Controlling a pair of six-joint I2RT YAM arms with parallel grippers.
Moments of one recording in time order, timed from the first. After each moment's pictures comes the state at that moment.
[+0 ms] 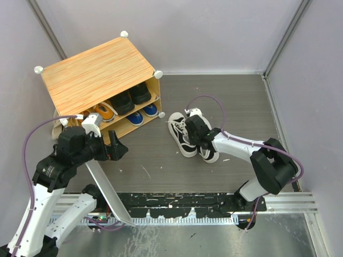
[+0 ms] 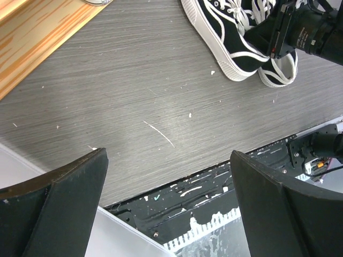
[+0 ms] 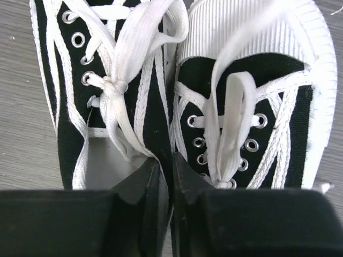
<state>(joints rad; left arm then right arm) -0.39 0.64 1.04 -1.01 0.16 -0.40 0.69 1.51 0.82 -0.19 0.32 0.33</state>
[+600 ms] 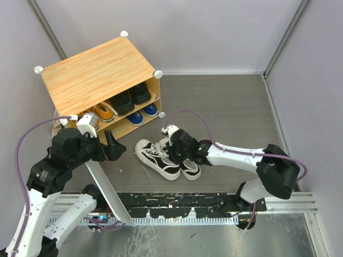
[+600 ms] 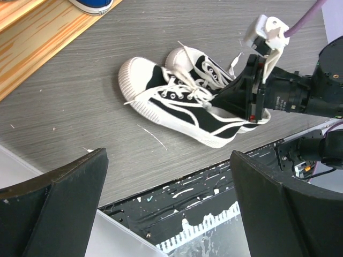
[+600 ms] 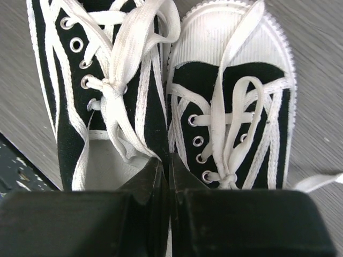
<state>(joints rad) -0.39 0.61 1.09 -1.04 0.15 -0.43 0.96 1.42 0.80 -0.20 0.04 0.32</state>
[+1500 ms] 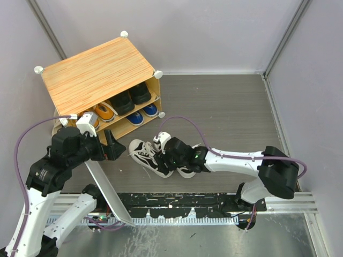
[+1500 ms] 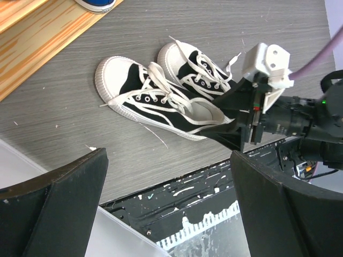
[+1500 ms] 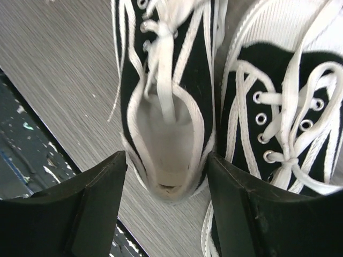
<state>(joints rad) -0.39 0.63 1.12 -1.06 0.15 -0.43 1.11 1.42 0.82 -0.12 0.05 0.30</state>
